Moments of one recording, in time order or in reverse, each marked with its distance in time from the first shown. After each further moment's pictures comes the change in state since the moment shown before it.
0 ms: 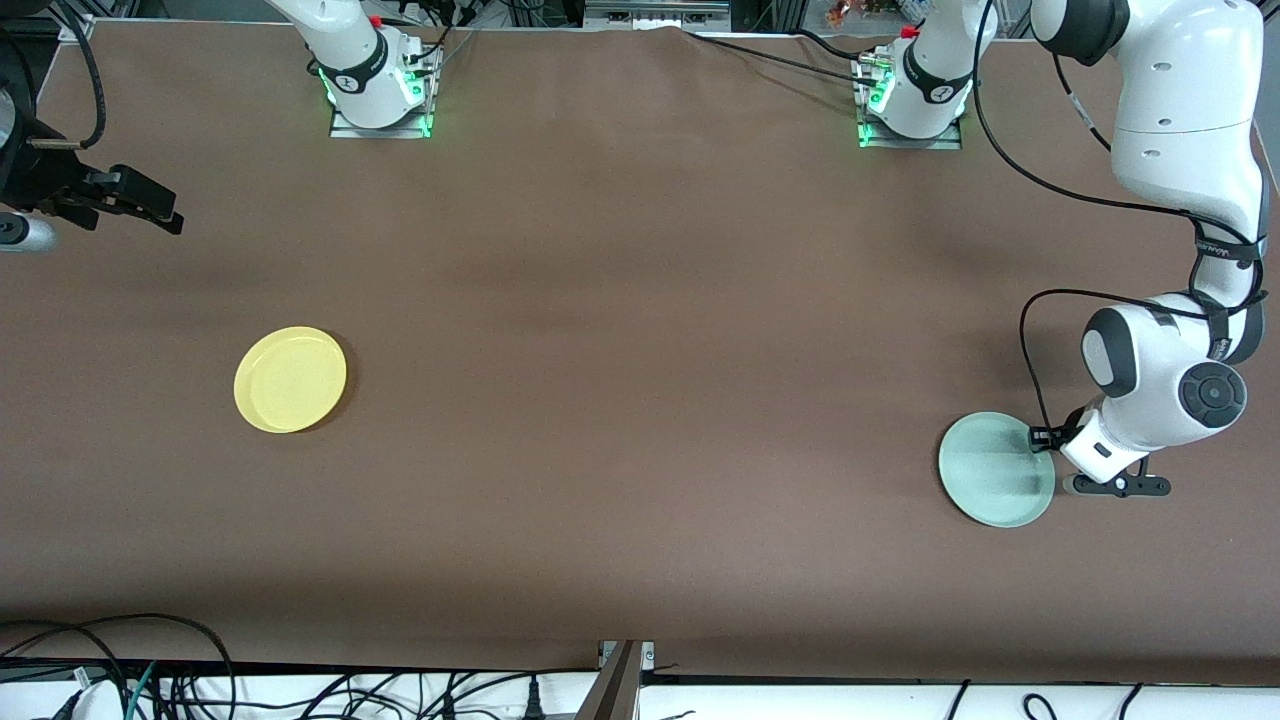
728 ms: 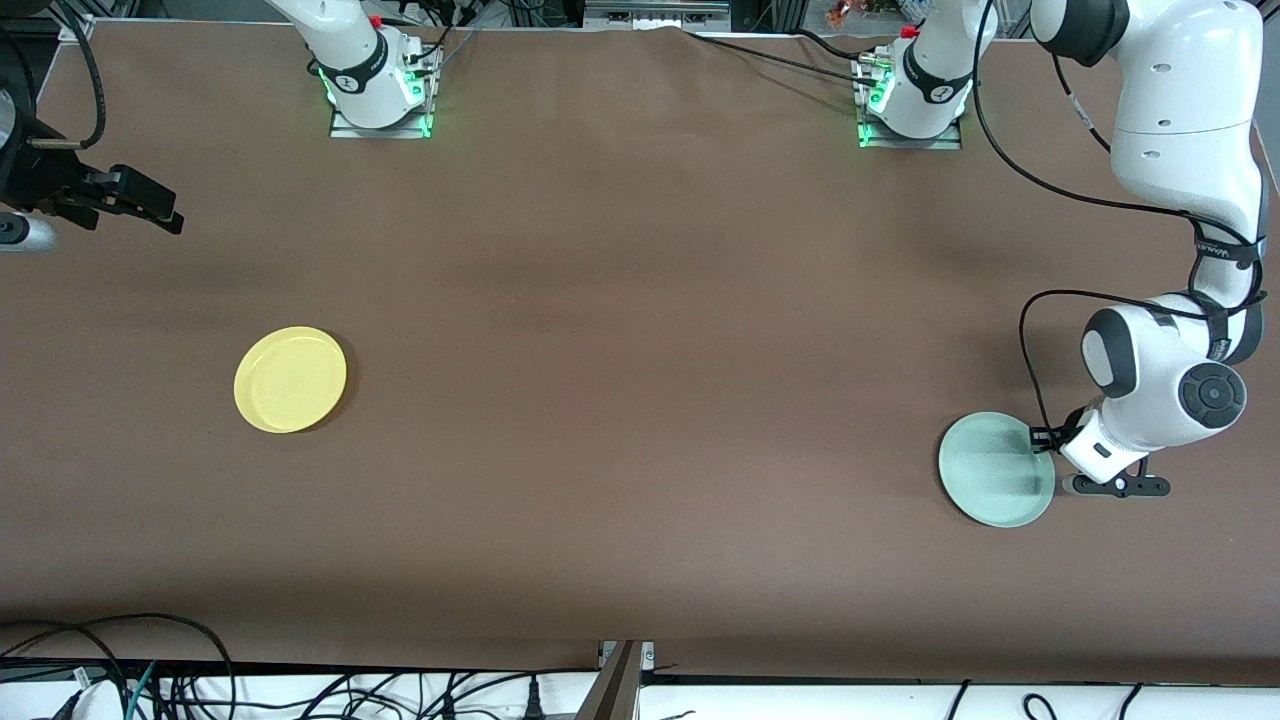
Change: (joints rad) left arm 0.001 0.002 0.000 0.002 -0.005 0.000 0.002; right arm 0.000 0.000 0.000 0.000 0.000 -0.001 0.000
